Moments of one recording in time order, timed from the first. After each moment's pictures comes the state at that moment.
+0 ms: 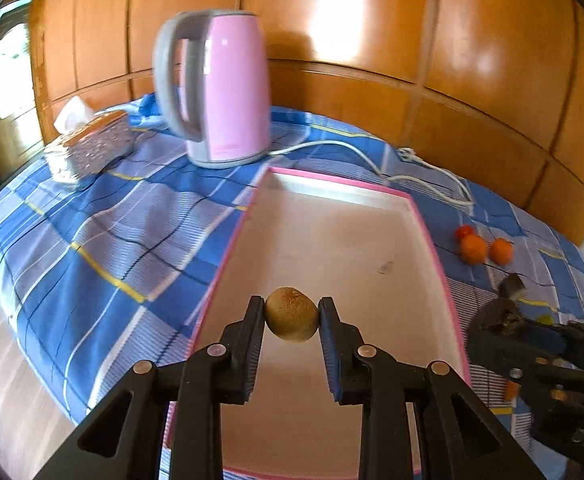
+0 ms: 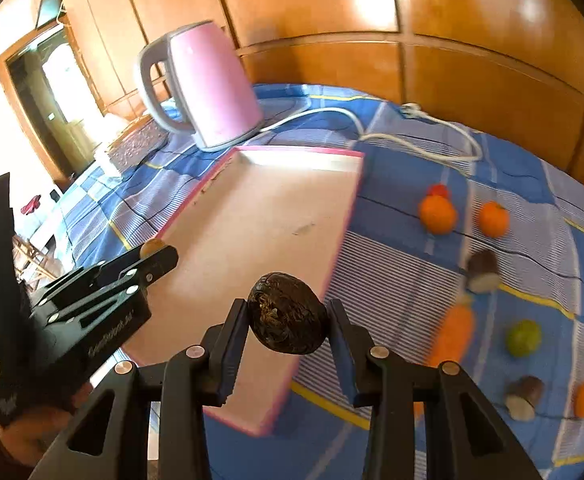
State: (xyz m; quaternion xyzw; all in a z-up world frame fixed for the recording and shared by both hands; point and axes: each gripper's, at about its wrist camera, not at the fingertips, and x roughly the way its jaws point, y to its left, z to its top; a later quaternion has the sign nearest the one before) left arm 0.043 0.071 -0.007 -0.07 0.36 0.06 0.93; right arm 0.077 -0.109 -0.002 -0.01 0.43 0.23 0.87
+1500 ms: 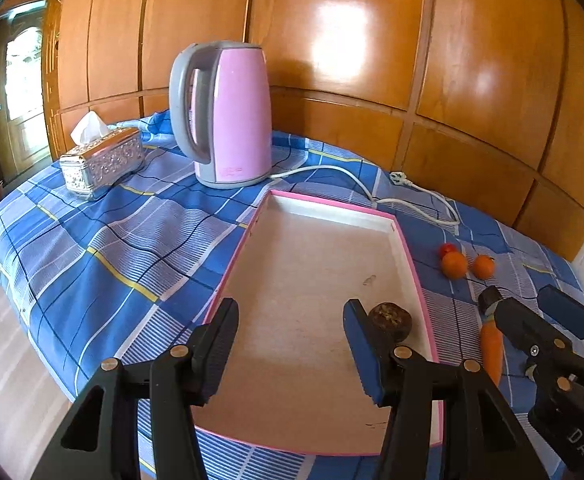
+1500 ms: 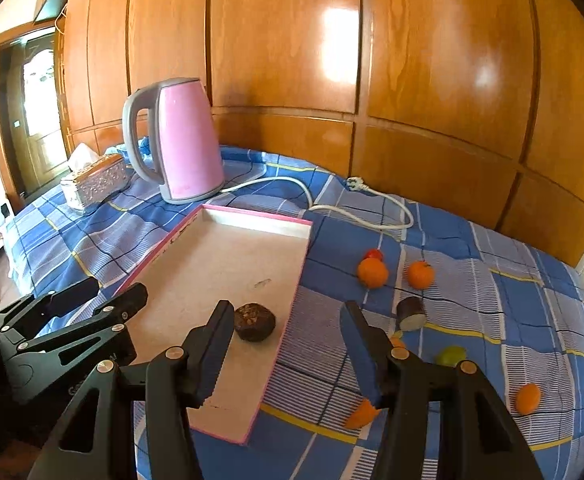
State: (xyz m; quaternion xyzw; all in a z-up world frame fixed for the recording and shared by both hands) left arm 0.017 0.055 0.016 -0.08 0.33 0.06 0.94; right arm 0.023 -0.108 0.035 -0.06 0.30 0.12 0.94
